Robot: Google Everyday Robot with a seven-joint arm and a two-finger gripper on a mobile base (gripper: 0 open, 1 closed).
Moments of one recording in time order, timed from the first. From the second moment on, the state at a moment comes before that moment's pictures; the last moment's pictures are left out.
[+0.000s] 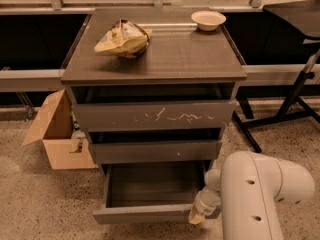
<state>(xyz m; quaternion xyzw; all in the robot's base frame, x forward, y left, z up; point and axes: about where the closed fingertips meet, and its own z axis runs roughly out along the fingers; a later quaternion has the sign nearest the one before) 0.478 -0.167 0.183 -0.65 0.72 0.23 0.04</state>
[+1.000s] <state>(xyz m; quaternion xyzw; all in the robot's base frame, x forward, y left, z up) 0.478 -0.167 0.181 -0.66 0.72 0.23 0.04</state>
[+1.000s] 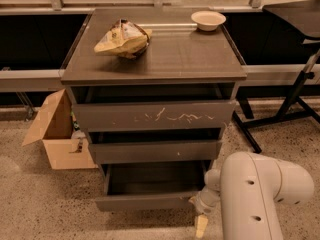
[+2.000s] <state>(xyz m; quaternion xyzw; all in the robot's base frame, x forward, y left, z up) 0.530 -0.191 0.172 -0.69 0.69 0.20 0.08</state>
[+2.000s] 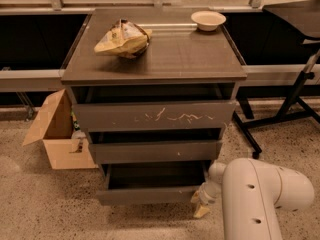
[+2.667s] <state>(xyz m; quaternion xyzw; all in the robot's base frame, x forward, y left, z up) 0.575 -0.204 0.186 -0.70 0.68 0.16 0.15</state>
